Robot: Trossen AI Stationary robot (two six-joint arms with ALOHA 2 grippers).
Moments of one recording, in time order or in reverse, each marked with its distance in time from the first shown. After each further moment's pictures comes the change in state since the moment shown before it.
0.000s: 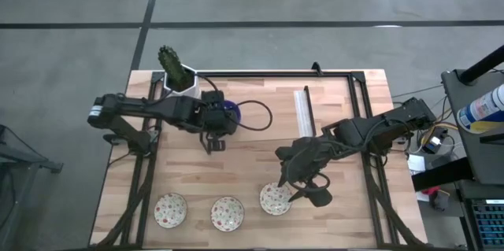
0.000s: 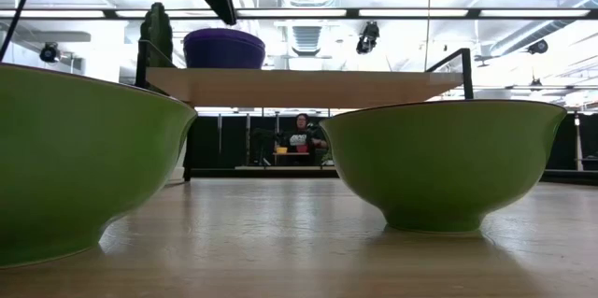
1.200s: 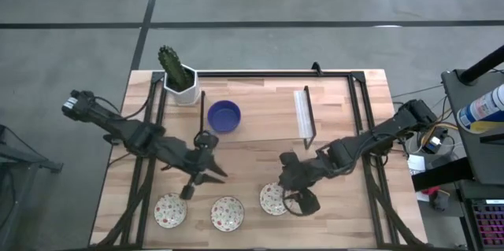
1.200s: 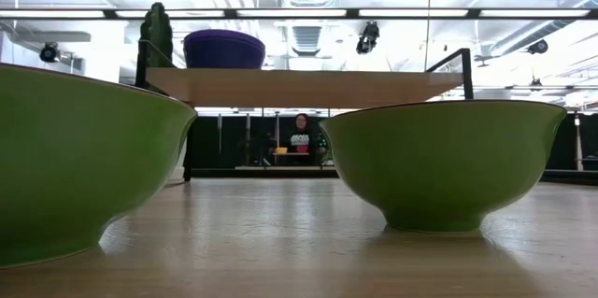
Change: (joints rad) left arm -0.354 -0.385 -0.500 0.866 0.381 -0.175; right arm 0.087 0.006 -0.316 0.191 0.314 0.104
